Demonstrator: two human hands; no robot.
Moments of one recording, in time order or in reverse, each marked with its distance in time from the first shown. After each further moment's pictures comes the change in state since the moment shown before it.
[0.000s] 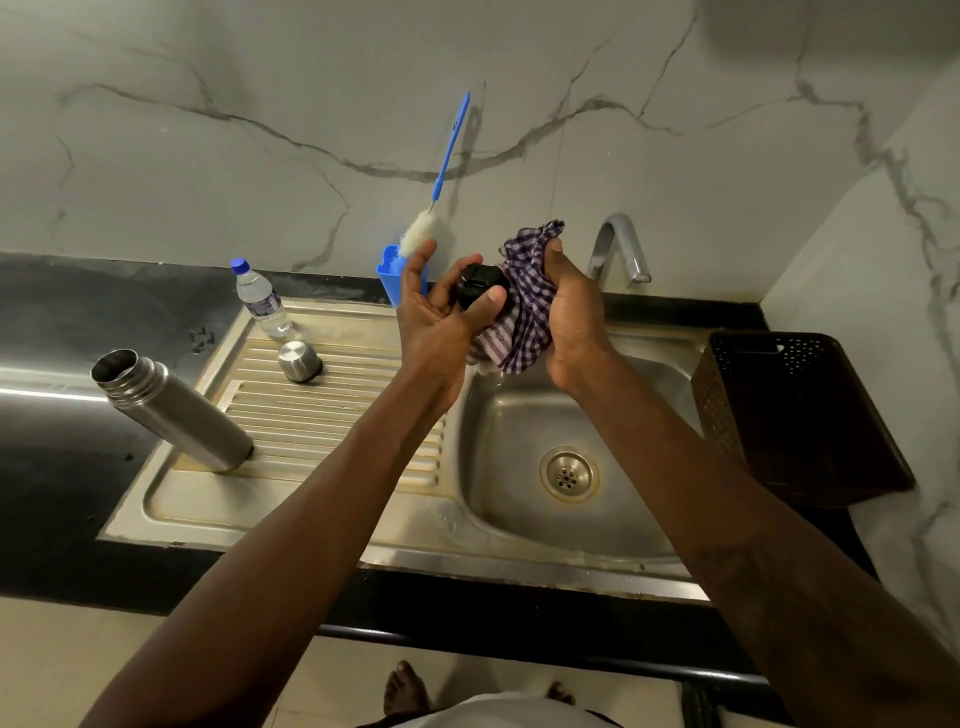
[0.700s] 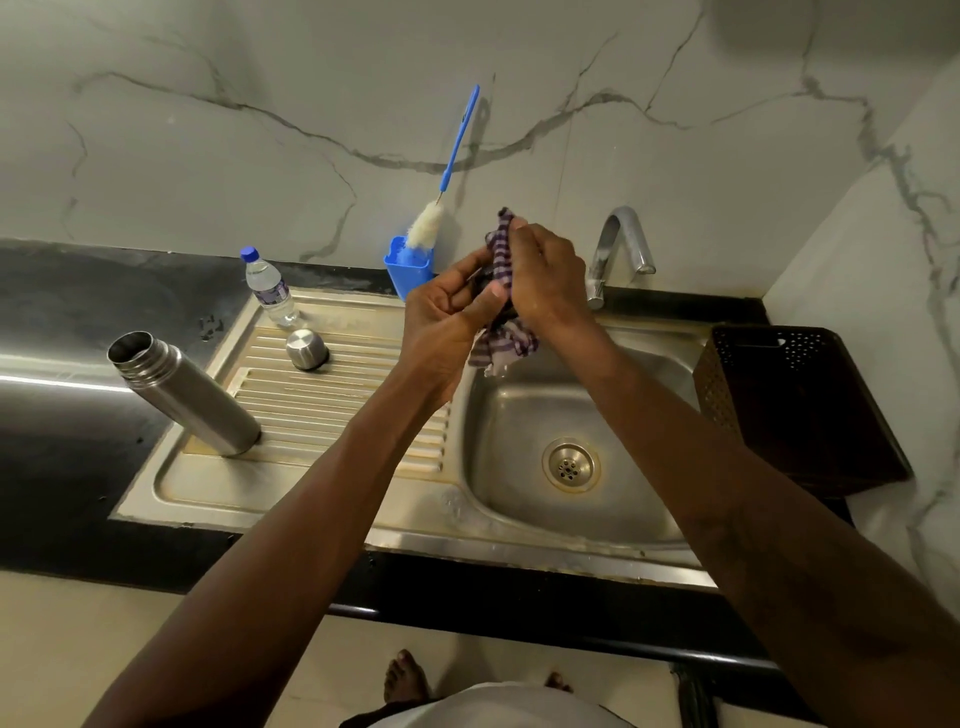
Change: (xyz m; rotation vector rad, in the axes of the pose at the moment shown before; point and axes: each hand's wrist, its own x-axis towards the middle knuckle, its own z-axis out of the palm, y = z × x) left_hand -0.017 0.006 -0.011 0.130 -0.198 0.010; right_hand -0.004 -0.010 0.027 -0.887 0.107 -0.384
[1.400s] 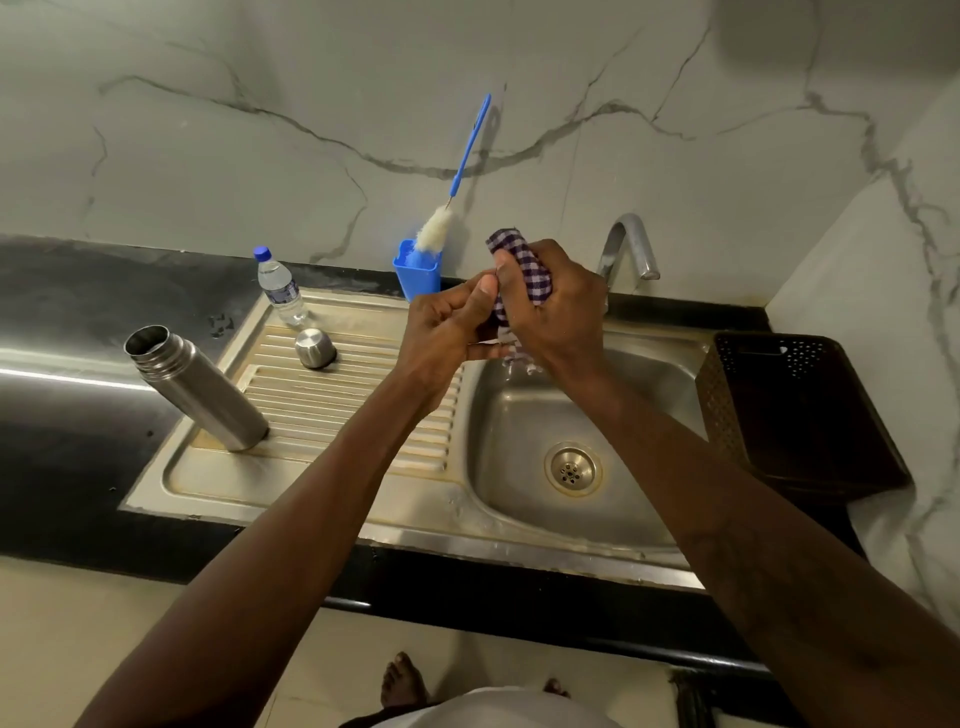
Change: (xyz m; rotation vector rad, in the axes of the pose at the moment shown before) left_hand -0.016 0.017 -0.007 0.186 -0.008 -0.063; right_hand -0.024 0.024 0.001 -0.057 0.232 -0.585
